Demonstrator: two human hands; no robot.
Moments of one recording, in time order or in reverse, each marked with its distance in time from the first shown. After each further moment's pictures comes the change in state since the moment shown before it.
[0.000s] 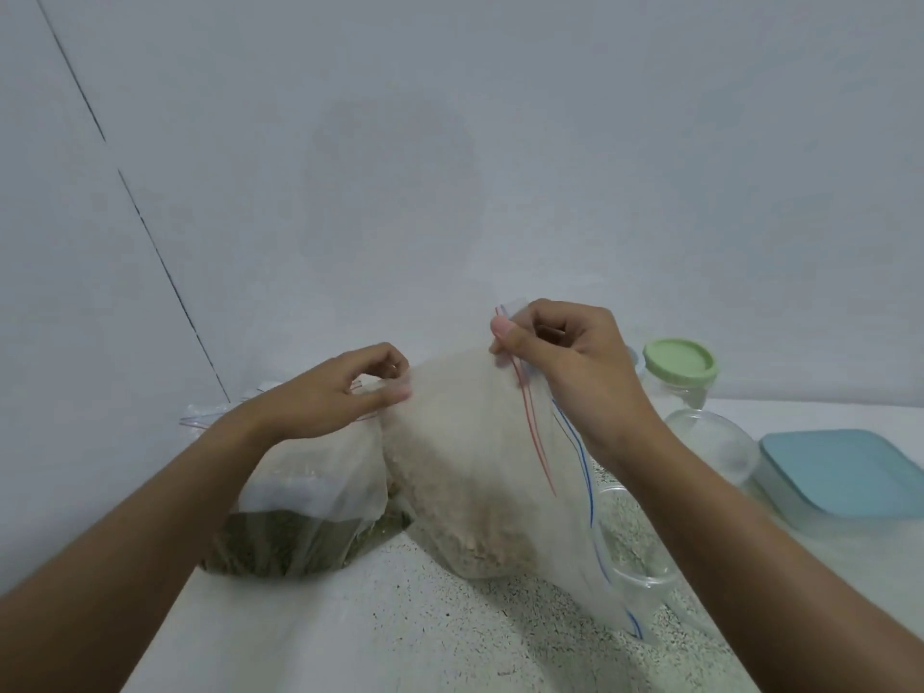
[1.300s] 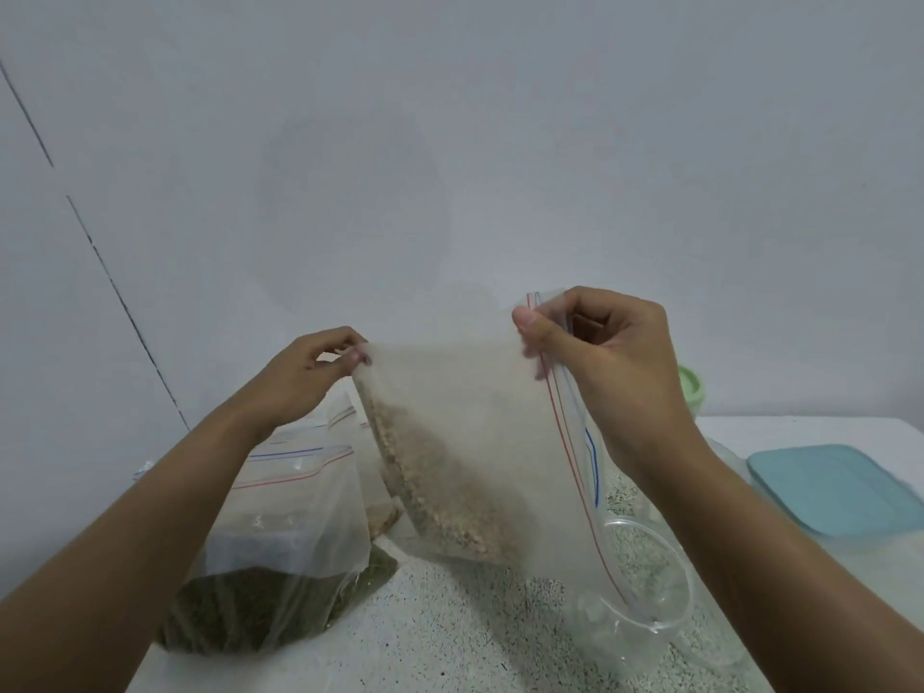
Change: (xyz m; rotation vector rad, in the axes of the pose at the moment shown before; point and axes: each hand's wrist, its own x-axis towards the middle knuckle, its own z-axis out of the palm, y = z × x) left_hand 0.043 -0.021 -0.027 -0.160 0.284 -0.104; right_hand 0.018 -0.008 -0.015 -0.010 0.202 -0.141
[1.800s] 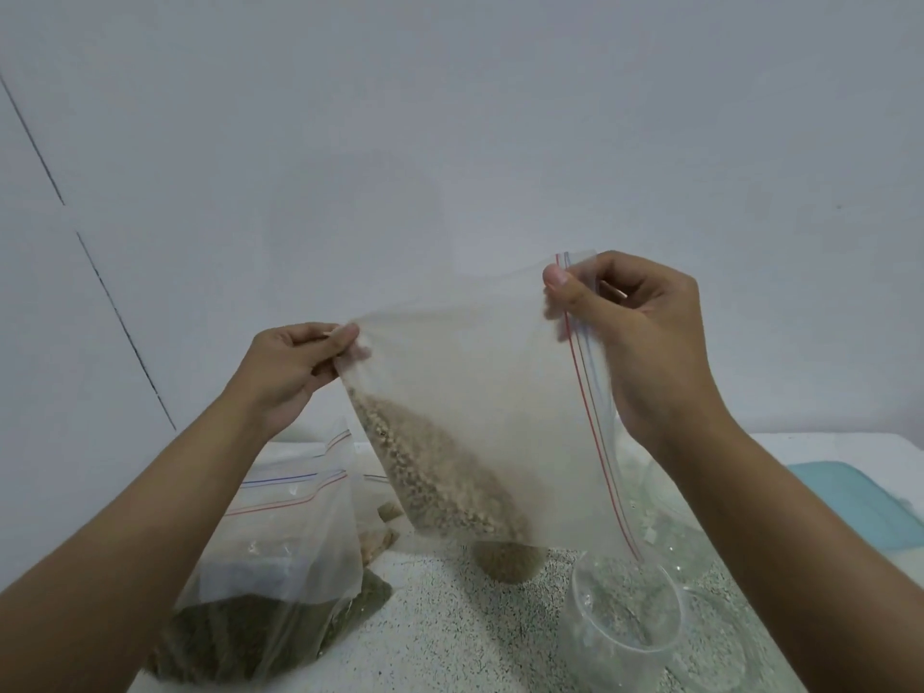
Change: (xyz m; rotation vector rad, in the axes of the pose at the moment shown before) left_hand 0.012 0.039 -0.003 -0.800 0.240 -0.130; right_hand 0.025 -0.025 -0.023 0.104 0.064 -0.073
